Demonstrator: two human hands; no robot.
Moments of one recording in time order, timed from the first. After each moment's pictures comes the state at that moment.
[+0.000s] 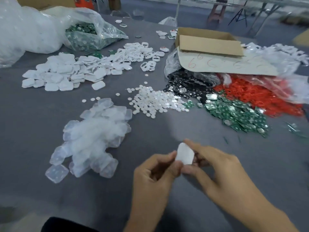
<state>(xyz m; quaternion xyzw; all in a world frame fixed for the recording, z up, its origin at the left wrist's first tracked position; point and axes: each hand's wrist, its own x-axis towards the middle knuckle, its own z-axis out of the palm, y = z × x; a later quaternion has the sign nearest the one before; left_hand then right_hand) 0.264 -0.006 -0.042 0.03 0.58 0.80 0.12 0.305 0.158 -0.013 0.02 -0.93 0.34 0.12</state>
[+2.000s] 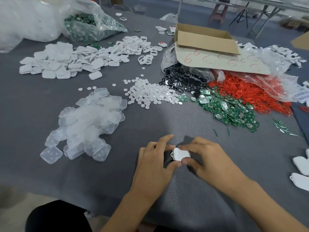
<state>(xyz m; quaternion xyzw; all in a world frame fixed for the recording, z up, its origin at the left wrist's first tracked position) 0.253 0.012 -0.103 0.24 0.87 0.43 0.02 0.305 0.191 -0.030 0.03 -0.97 0.24 0.01</state>
